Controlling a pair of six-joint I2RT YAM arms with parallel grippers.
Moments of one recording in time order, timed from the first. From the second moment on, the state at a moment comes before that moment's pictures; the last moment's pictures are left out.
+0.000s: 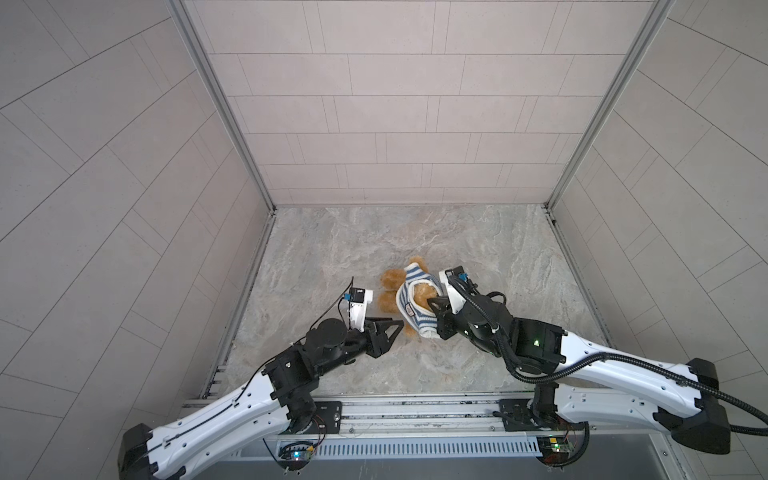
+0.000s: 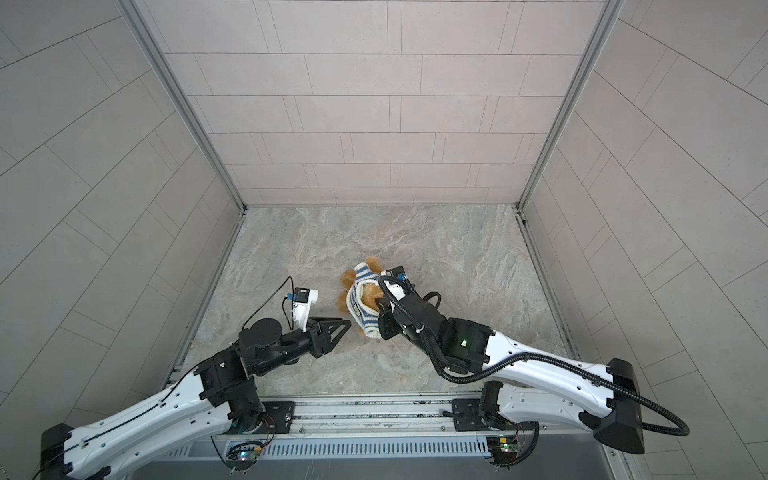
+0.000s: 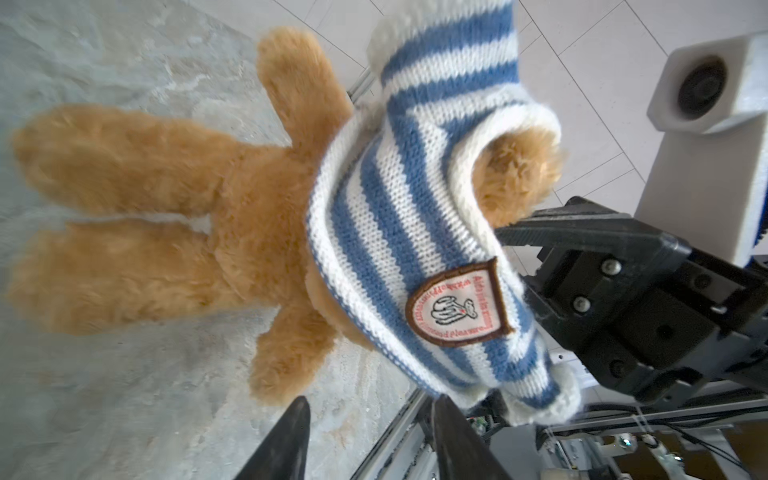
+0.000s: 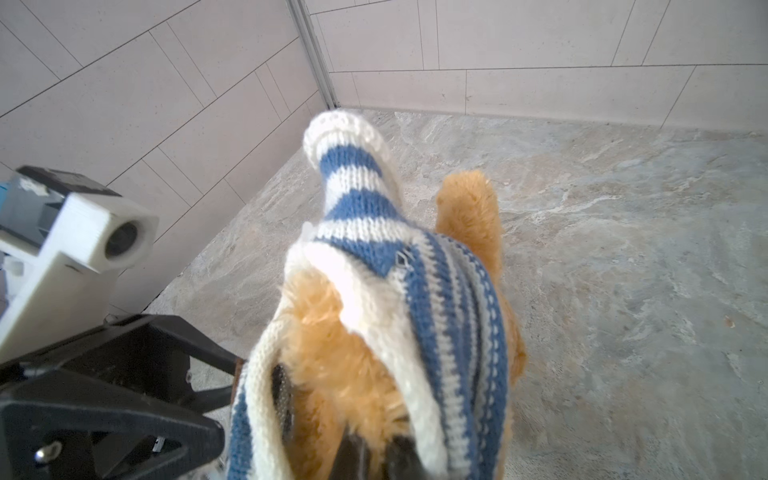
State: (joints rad) left arm -0.96 0.60 0.40 -0.06 0.03 -0.81; right arm 1.11 1.01 0.86 -0.31 0.40 0.51
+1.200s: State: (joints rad) left arm -1.05 0.82 0.34 0.21 0.00 -0.95; right arm 1.17 0.97 0.71 -0.21 0.55 0.67
